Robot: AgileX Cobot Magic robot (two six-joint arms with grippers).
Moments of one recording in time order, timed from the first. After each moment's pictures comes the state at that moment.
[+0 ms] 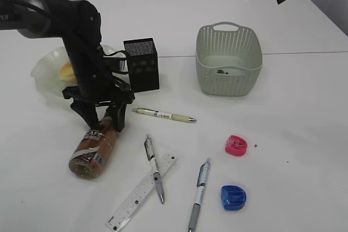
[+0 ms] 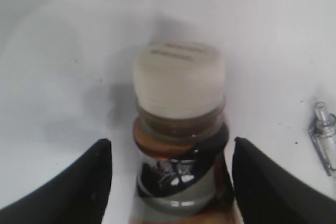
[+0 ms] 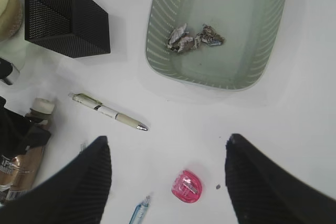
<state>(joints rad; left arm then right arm) -0.35 2.34 -1.81 -0.16 1.21 -0.06 0.21 1.84 -1.96 0.16 1.25 0.11</state>
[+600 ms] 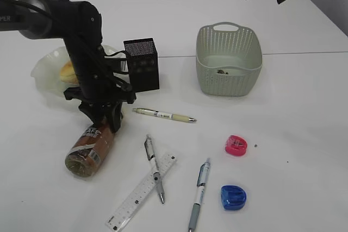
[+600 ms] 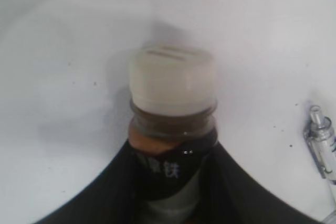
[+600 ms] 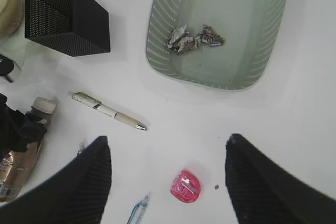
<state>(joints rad) -0.35 2.35 -1.82 -0.17 1.21 -0.06 0.21 1.84 -1.96 0.16 1.25 0.10</state>
